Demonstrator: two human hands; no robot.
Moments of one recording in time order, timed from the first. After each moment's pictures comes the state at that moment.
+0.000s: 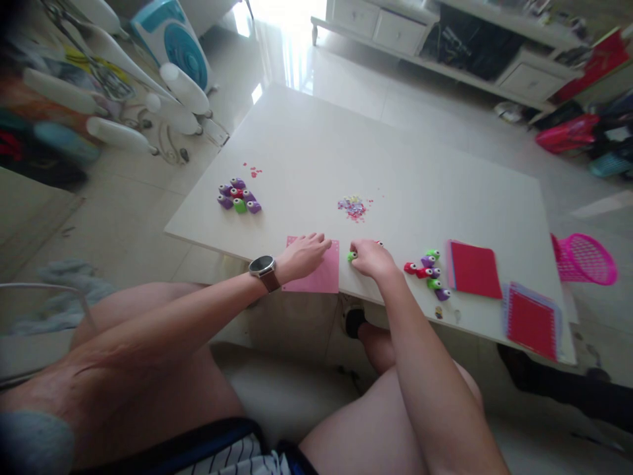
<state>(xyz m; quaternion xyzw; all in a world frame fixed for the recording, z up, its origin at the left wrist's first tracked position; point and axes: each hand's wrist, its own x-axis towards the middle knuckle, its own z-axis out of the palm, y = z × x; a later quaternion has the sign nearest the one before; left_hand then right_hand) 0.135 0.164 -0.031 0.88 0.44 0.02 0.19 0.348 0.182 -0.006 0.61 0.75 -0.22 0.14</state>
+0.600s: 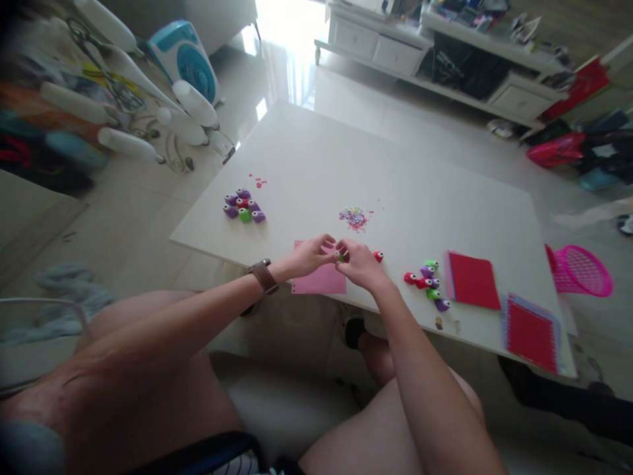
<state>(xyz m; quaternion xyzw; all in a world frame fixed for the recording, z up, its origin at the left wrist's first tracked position) 0.140 0.179 -0.020 0.66 0.50 0.20 0.52 0.321 0.174 0.005 0.56 0.74 -0.35 -0.12</state>
